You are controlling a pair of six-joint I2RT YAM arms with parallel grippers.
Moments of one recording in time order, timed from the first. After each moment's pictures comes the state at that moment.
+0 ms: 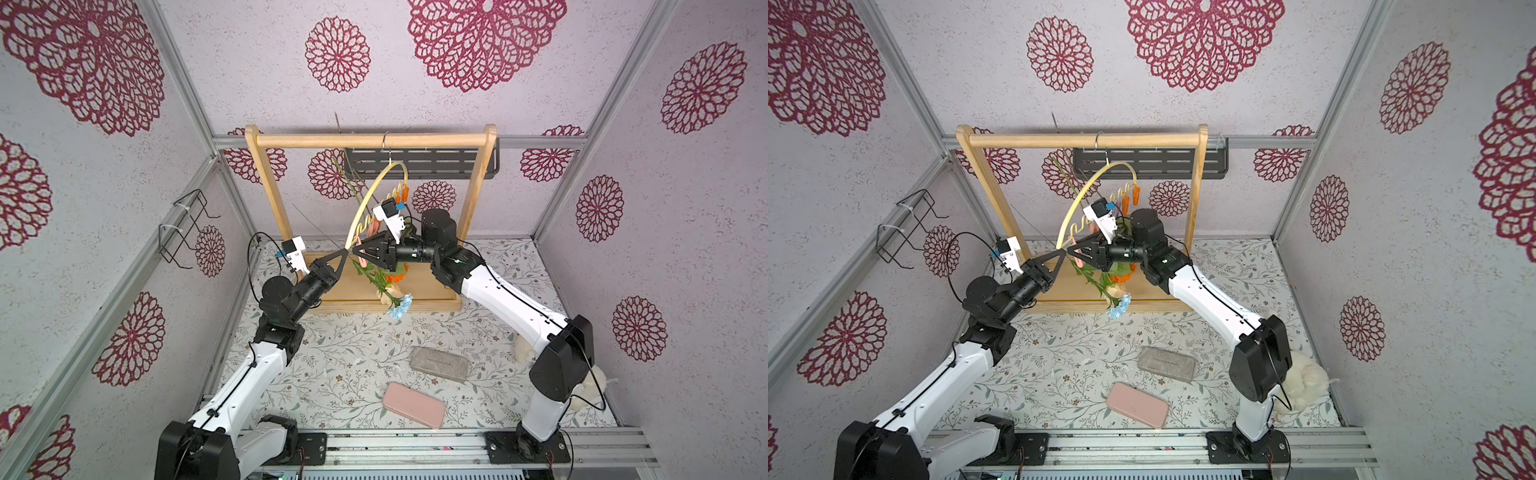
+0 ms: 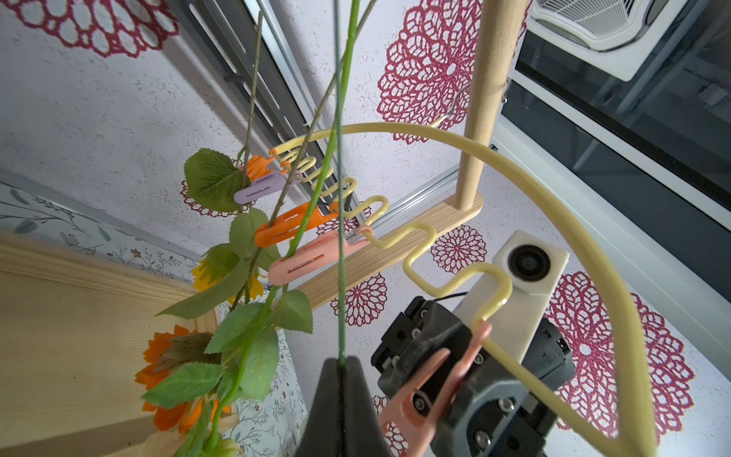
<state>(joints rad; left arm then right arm) -0.22 1.12 0.71 0.61 0.38 -1.18 0.70 1.79 1.72 0.02 -0.77 0.31</state>
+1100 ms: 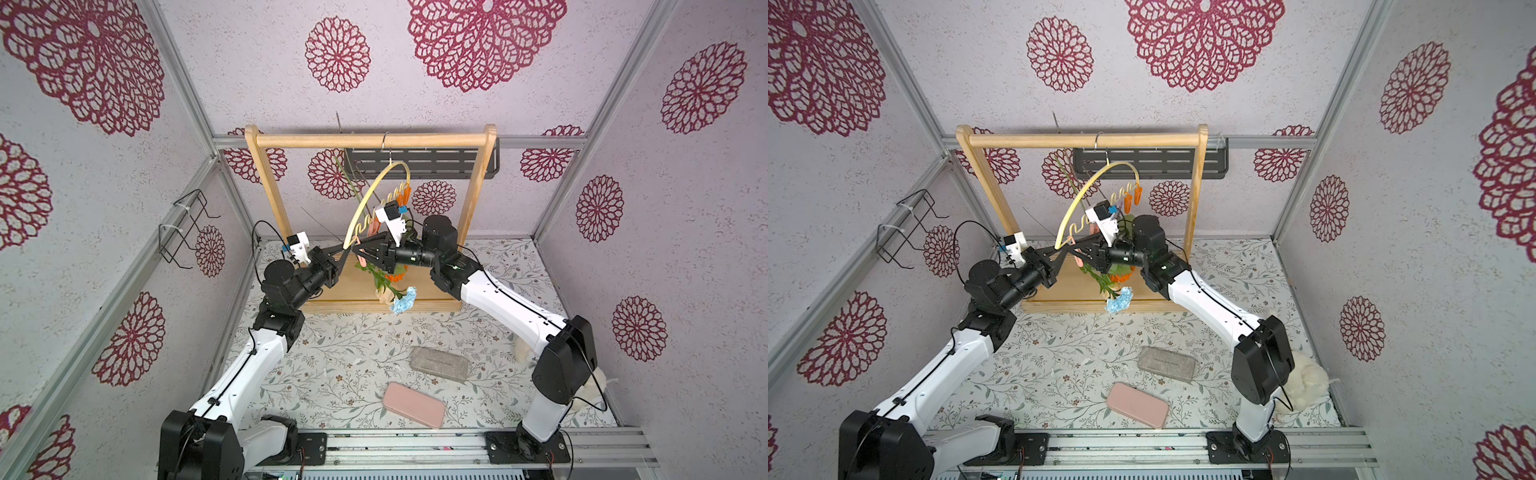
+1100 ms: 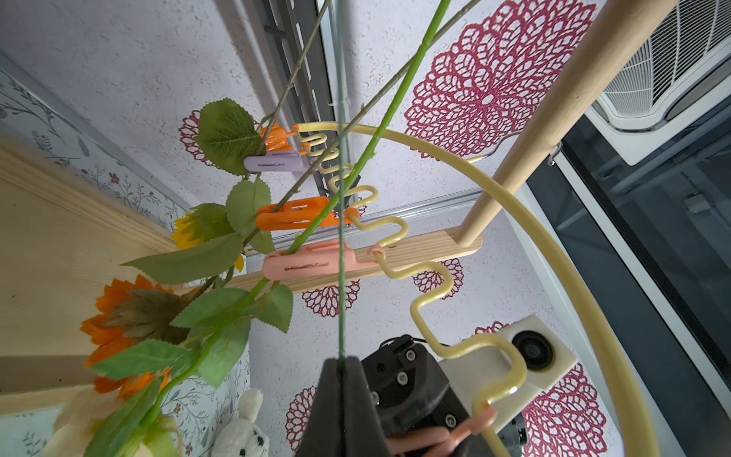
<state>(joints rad) -0.21 1.19 0.86 0.43 0.46 -1.41 0.71 1.76 1.62 0.17 -0.70 0.31</state>
